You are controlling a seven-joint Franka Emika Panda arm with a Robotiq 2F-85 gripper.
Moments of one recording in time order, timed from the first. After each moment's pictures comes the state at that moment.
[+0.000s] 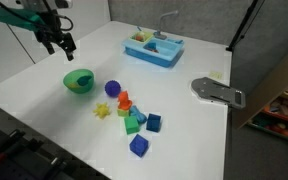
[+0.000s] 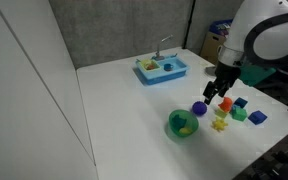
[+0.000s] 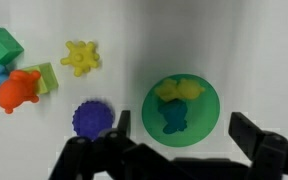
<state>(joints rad) 0.10 0.10 0.09 -2.37 0.07 2.42 0.11</state>
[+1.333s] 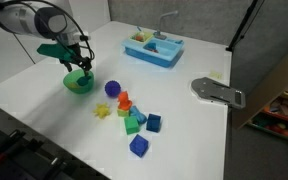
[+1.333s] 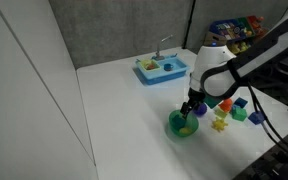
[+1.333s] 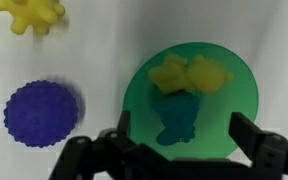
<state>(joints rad) 0.13 0.56 0.09 -2.12 0.01 2.61 0.07</state>
